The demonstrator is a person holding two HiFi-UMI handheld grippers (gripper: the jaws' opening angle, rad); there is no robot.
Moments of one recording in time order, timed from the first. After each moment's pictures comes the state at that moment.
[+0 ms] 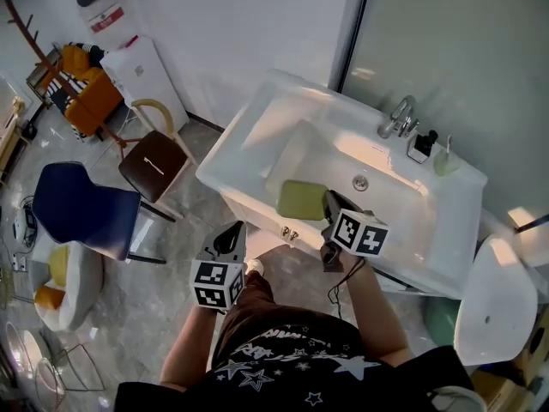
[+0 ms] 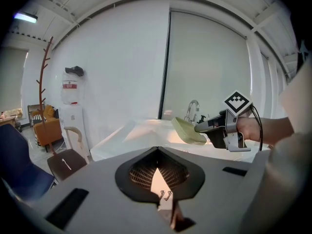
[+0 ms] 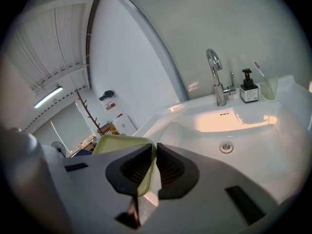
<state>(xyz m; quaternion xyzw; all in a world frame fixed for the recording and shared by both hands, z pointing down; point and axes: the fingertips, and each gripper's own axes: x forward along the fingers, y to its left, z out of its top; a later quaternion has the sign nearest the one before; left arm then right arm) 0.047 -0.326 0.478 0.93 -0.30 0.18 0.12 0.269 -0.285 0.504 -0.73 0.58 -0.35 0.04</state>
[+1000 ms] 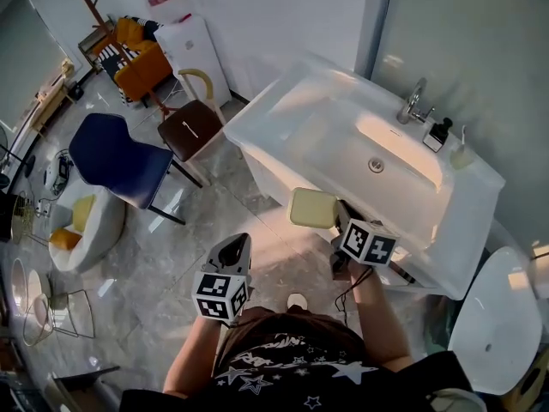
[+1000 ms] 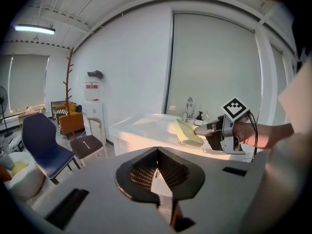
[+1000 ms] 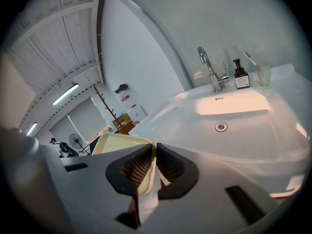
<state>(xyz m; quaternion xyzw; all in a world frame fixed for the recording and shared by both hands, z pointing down) -0.003 -0.145 0.477 0.89 -0.40 0.18 0.14 0.237 -0.151 0.528 -0.67 0.65 -0.37 0.03</state>
